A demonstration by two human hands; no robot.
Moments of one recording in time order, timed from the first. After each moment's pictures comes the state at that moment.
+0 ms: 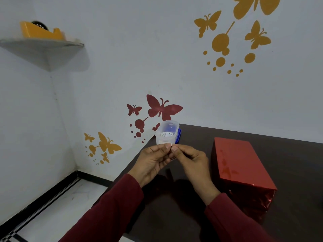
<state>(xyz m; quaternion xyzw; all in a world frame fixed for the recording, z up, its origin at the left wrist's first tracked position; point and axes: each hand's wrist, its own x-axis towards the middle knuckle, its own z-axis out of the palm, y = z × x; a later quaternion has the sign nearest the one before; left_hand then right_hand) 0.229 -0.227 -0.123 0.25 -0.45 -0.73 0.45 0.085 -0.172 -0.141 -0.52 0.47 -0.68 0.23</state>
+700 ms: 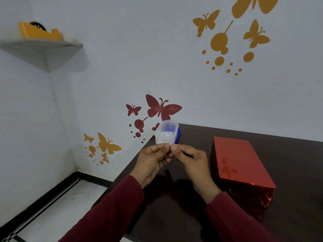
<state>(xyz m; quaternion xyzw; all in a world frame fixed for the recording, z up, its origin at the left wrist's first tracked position) 0.225 -0.225 -0.127 0.25 -0.48 -0.69 0.48 0.083 -0.175 -0.141 -0.50 0.45 -0.68 0.28</state>
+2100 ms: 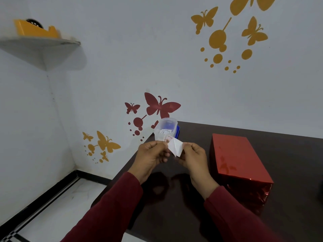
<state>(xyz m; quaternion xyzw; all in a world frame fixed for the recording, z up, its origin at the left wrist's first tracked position) 0.229 -0.218 -0.117 0.35 -0.54 -0.60 0.48 0.089 -0.183 -0.136 -0.31 0.54 -0.69 0.36</state>
